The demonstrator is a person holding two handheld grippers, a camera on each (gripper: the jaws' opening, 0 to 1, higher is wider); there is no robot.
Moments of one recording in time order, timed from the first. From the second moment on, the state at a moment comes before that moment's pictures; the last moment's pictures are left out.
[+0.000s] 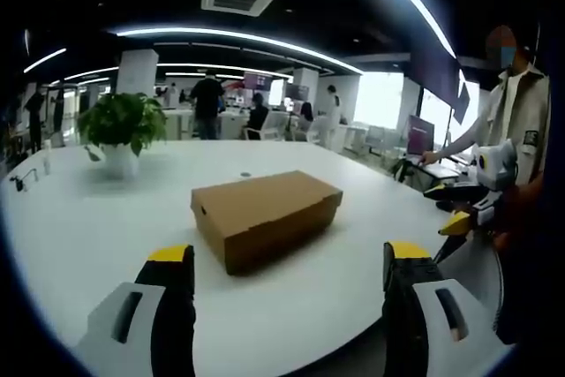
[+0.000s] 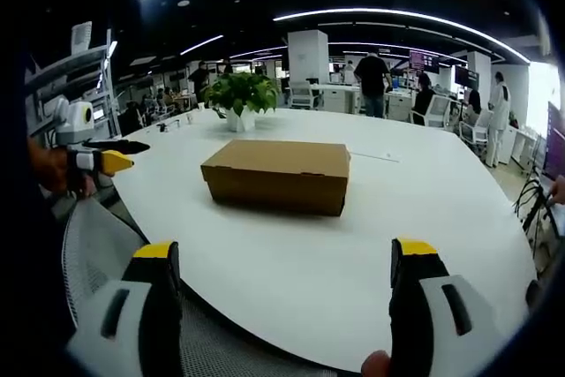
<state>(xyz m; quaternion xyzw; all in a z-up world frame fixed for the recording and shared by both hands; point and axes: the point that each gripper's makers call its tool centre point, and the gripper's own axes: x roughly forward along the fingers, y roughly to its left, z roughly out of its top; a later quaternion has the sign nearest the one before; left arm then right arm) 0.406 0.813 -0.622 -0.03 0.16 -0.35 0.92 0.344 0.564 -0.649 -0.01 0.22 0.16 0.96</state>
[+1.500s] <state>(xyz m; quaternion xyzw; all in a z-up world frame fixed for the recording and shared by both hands) 0.502 0.837 -0.615 0.01 0.16 -0.30 0.94 0.397 0.557 -0.647 0.00 0.23 0.18 0.96</state>
